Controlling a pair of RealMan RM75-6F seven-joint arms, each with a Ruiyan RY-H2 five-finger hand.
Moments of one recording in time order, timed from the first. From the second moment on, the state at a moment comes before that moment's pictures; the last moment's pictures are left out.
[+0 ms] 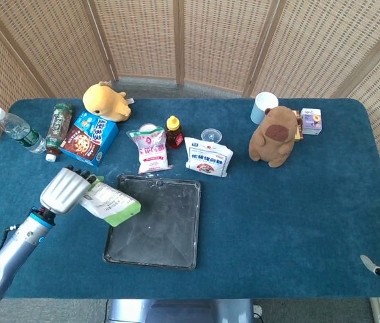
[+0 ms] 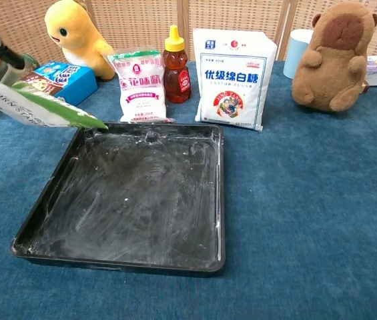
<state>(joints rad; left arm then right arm) -0.56 -1.25 -0.07 -1.45 1.66 1.20 0.51 -0.07 -0.89 0.05 -1.88 -1.47 1.57 0.09</state>
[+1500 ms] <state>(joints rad) -0.69 -1.29 -0.11 -1.51 1.73 1.10 0.84 -0.07 -0.88 0.06 -1.88 -1.45 1.57 0.11</state>
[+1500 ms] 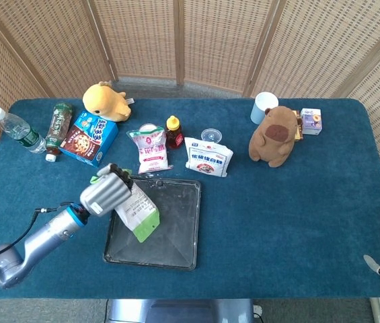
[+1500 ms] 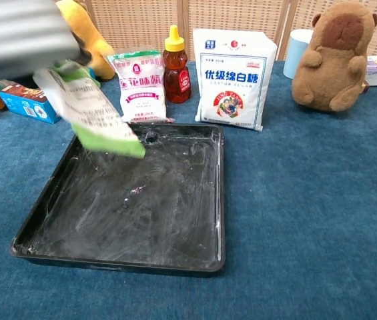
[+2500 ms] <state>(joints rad) -0.38 -1.72 -0.21 -1.20 1.22 1.25 -0.27 -0.07 -0.90 0.05 -1.87 -1.45 1.55 0.07</state>
